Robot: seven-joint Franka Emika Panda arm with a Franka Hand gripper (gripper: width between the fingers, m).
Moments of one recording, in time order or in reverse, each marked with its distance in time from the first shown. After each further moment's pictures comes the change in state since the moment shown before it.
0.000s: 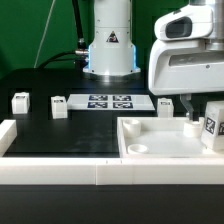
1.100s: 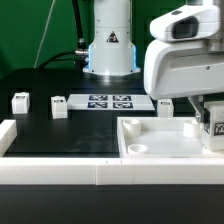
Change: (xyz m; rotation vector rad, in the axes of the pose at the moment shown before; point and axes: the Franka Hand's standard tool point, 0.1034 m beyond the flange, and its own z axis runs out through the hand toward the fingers) arm 0.003 0.006 0.001 0.032 0.028 0.077
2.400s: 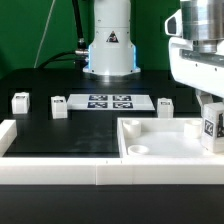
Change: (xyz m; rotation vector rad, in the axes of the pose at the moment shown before) arm -0.001 -0.002 0.002 0.042 0.009 1.312
